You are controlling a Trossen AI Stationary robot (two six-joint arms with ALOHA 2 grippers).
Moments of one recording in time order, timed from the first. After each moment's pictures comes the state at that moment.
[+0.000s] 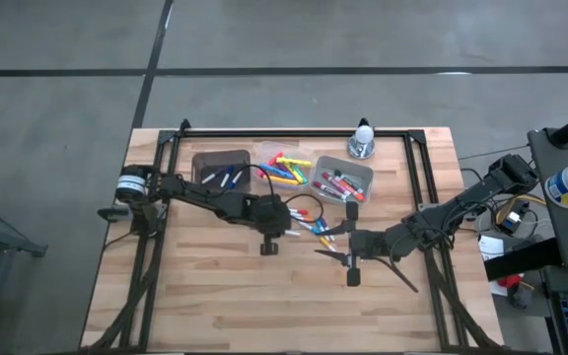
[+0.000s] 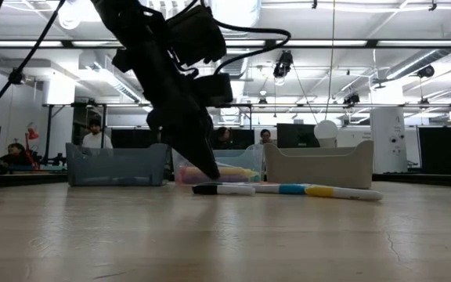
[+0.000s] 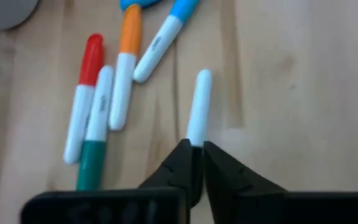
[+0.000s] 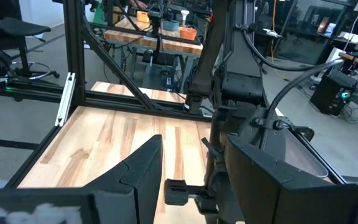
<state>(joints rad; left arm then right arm) -0.03 1.80 1.06 -0.22 -0.04 0.01 0.50 1.28 0.88 0.21 0.55 -0.03</state>
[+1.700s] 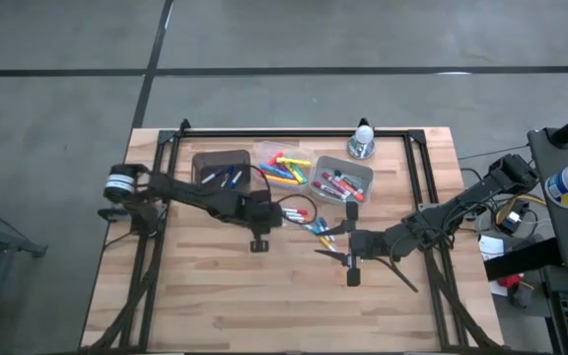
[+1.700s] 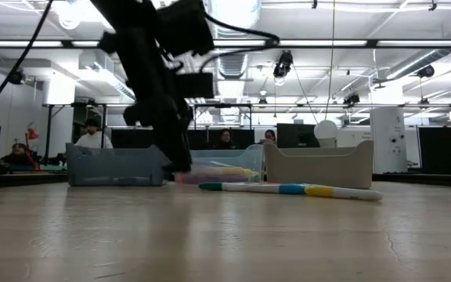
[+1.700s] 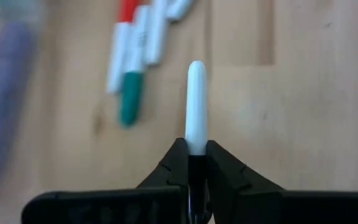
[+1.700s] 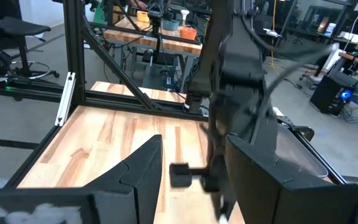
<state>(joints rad) -0.04 1.71 1.05 -0.43 -0.16 -0.02 0.50 1.28 0.88 0.21 0.55 -0.03</state>
